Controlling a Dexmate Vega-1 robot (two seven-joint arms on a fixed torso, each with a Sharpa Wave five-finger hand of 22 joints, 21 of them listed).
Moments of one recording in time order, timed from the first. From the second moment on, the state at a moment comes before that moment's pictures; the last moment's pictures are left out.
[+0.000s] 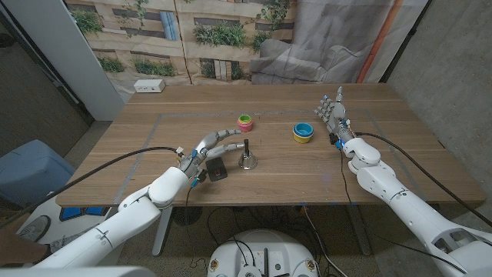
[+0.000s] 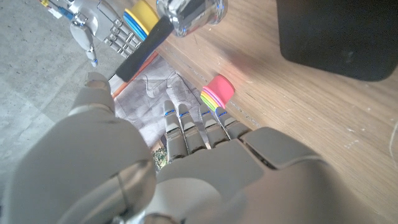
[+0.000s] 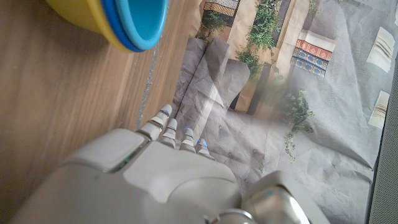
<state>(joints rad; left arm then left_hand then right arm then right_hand) 1.14 0.78 0.43 -1.76 -0.15 -0.26 0.15 0.73 -0.04 0.20 -0.12 0.17 0.51 -0.05 0.18 0.18 0.39 -0.11 0.18 0.18 0.22 -0.04 0.17 0.17 0.08 -0.03 0.18 0.17 -0.84 -0.51 -0.37 -1.30 0.65 0.29 0.03 -0.03 0.06 -0.21 0.19 0.26 -0.17 -0.03 0.22 0.28 -0.08 0.02 0.22 0.25 -0.11 0.07 0.23 0.48 0.11 0.06 0.21 0.18</state>
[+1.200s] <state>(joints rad) 1.04 0.65 0.36 -1.48 -0.38 -0.44 0.09 0.63 0.05 0.21 -0.08 0.17 0.40 -0.04 0.17 0.17 0.32 -0.08 0.18 0.18 0.22 -0.04 0.17 0.17 0.11 -0.04 0.19 0.17 -0.84 -0.51 -0.37 -1.30 0.65 0.29 0.03 -0.03 0.06 -0.21 0.19 0.26 -0.17 -0.03 0.22 0.28 -0.08 0.02 0.22 0.25 -0.11 0.07 0.23 0.48 0.11 0.06 0.21 0.18</state>
